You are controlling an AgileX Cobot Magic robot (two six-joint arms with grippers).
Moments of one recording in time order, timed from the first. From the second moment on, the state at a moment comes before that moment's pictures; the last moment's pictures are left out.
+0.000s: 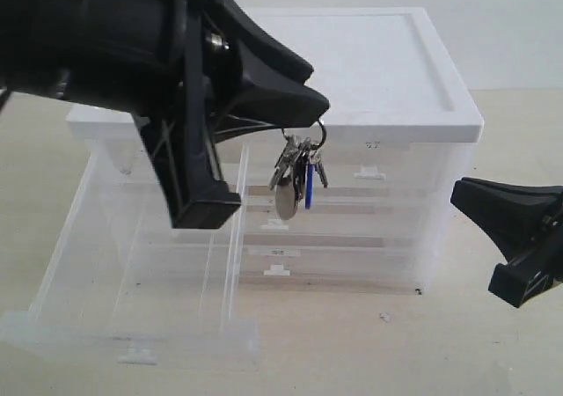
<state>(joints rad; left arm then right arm) -0.81 1.24 -1.05 -0.58 0.49 1.01 -0.04 1.22 -0.13 -0.89 -1.07 0.60</state>
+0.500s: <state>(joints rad) -0.81 1.37 -1.05 -0.53 0.44 1.02 -0.04 1.22 -0.13 -0.89 -1.07 0.60</state>
